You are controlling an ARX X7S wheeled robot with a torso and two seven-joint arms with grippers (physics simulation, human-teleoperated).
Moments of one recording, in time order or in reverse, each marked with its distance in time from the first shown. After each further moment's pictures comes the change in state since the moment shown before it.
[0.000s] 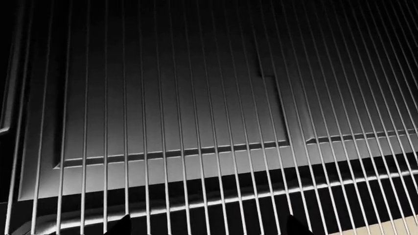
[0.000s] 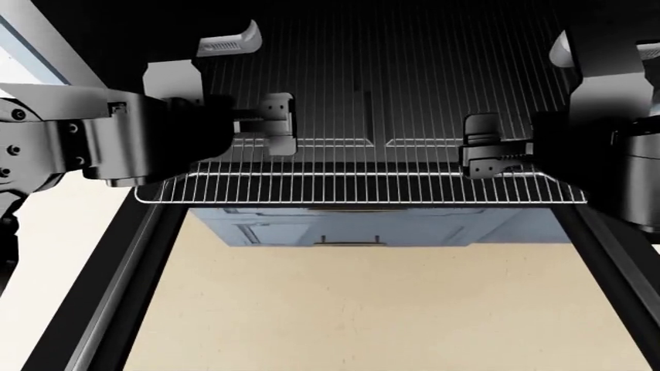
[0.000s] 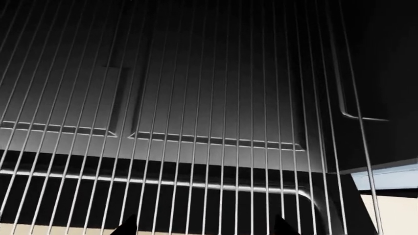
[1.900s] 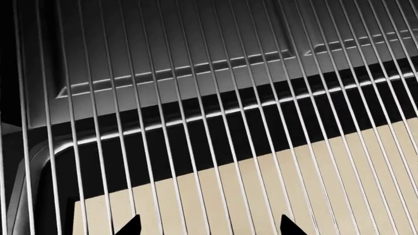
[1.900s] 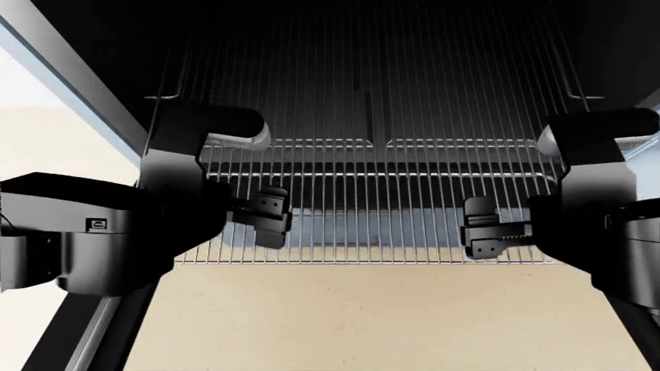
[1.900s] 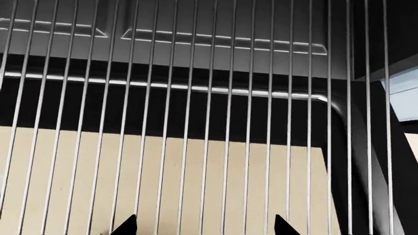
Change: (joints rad) left arm 0.187 -0.159 0.006 0.387 -0.124 -0.004 -0.201; right arm -0.188 0.129 -0.018 -0.156 0.166 -0.052 0.079
